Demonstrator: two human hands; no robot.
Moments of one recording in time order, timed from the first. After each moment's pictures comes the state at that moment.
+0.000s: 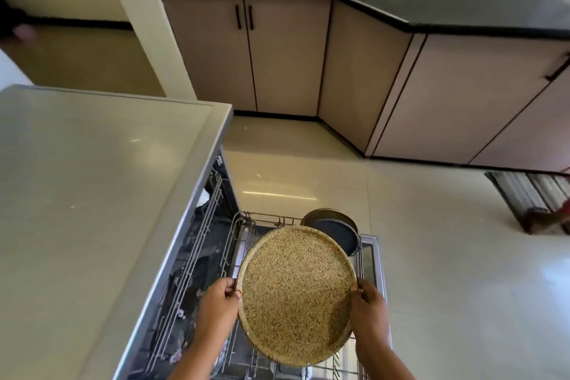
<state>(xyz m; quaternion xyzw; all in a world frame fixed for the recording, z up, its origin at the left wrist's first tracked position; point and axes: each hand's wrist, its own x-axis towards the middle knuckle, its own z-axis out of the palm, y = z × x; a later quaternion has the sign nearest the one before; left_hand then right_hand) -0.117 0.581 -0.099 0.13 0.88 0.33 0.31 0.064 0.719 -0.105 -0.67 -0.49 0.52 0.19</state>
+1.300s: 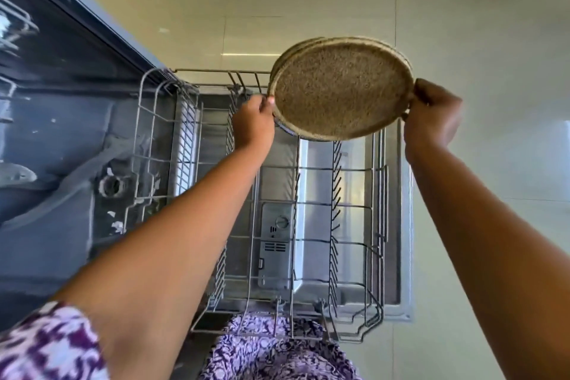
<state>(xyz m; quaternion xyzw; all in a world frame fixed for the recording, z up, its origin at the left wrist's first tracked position) -0.145 0.845 -0.464 0.19 0.87 0.36 0.27 0.053 0.965 -0.420 -0.71 -0.49 0.42 0.28</state>
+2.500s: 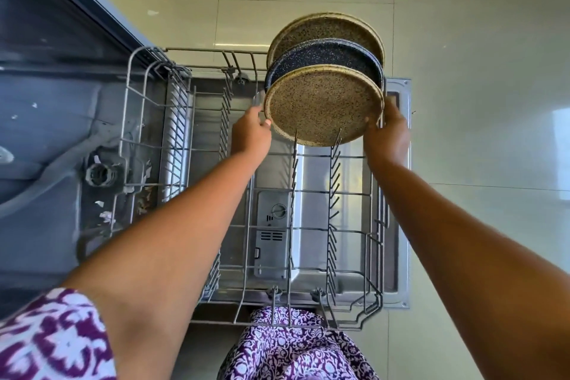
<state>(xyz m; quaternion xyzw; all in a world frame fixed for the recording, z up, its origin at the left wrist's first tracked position) -0.126 0.814 -0.482 0.22 0.90 0.23 0.30 0.052 0.915 -0.481 -0.66 -0.64 0.37 0.15</state>
